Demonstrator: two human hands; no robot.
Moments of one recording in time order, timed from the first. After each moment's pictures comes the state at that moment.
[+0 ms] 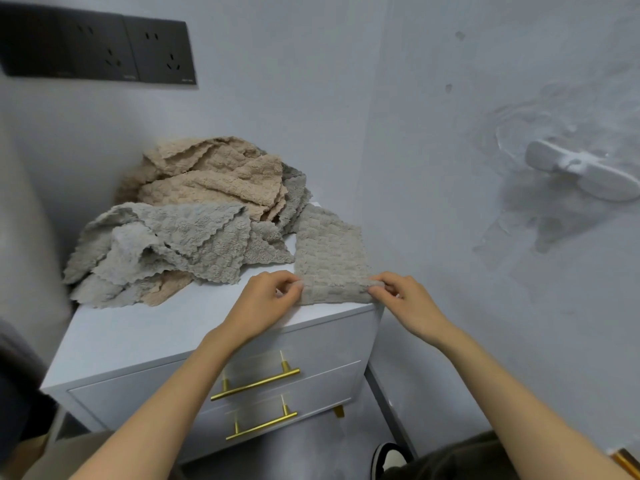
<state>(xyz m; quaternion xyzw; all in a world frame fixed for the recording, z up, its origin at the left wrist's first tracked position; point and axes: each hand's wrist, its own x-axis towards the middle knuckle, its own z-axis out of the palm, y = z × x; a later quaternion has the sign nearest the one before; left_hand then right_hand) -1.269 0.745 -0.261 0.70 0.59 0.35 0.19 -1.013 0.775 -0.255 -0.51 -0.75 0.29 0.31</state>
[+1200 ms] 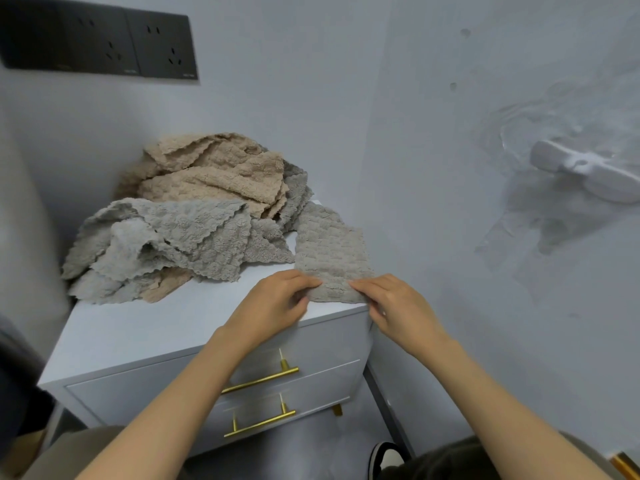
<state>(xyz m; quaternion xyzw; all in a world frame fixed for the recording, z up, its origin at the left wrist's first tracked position) -1.263 0.746 -0.270 0.81 0.50 0.31 0.04 -1.020 0.772 -0.266 -0.41 -0.88 -0.04 0.22</state>
